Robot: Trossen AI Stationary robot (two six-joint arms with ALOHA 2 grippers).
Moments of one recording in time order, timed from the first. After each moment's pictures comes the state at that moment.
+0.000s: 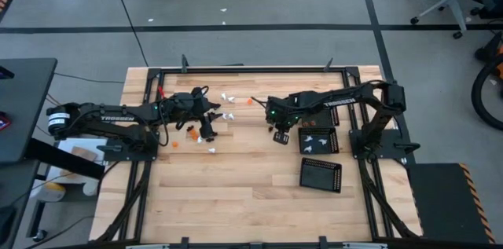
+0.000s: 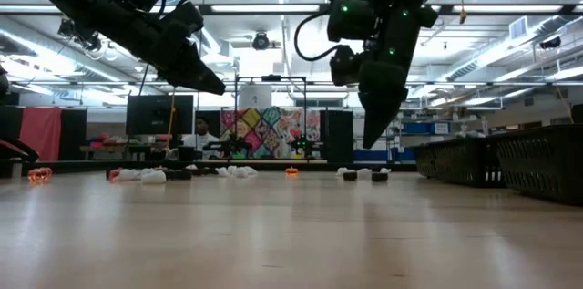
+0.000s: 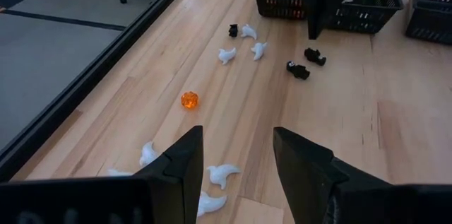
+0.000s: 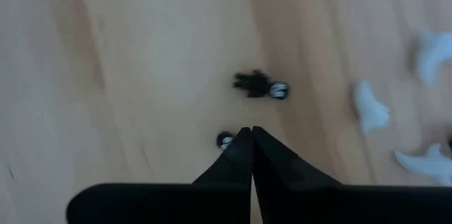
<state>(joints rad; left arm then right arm) 0.26 1.04 0.45 0.14 -0.09 0.04 -0.16 1.72 1.11 -0.63 -0.02 0.11</state>
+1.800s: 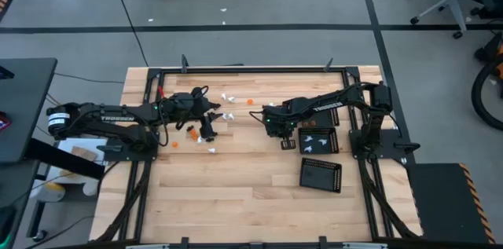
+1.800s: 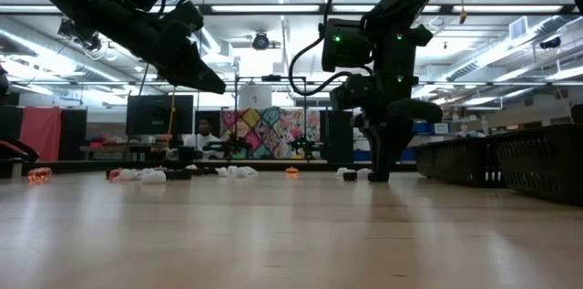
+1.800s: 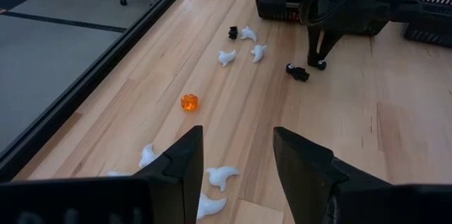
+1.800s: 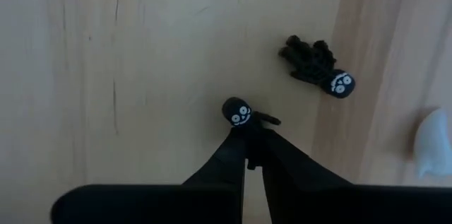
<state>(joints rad) 0.26 1.04 0.45 0.14 -0.09 0.04 -0.14 1.84 1.12 -0.66 -0.03 -0.25</state>
